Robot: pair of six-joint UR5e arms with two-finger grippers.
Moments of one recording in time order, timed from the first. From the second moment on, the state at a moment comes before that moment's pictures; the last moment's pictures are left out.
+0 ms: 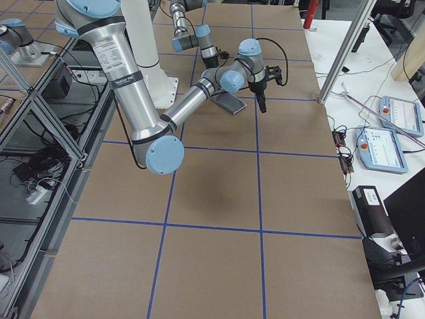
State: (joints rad) left arm -0.32 -2.21 -1.61 -2.16 -1.53 -1.89; right arm 0.91 -1.14 1.85 -1.45 1.94 0.87
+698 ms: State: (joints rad) left arm -0.37 -2.35 -1.49 -2.16 -1.52 -1.89; right arm 0.91 -1.14 1.85 -1.45 1.94 0.88
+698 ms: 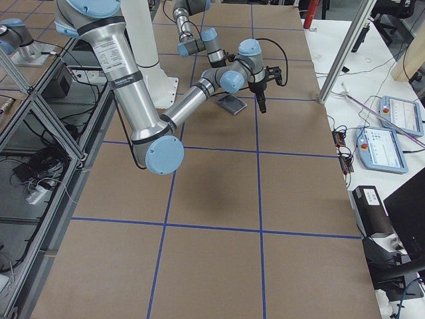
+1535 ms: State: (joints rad) left arm -0.43 -2.48 -1.34 -2.16 -1.52 -1.89; right arm 0.91 -1.14 1.86 -1.45 1.94 0.89
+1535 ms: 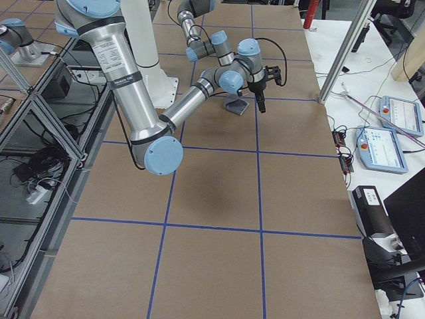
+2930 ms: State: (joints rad) left arm -0.43 -2.55 -1.23 -2.16 -1.52 -1.89; right arm 0.91 -1.14 1.87 -1.45 1.94 0.89
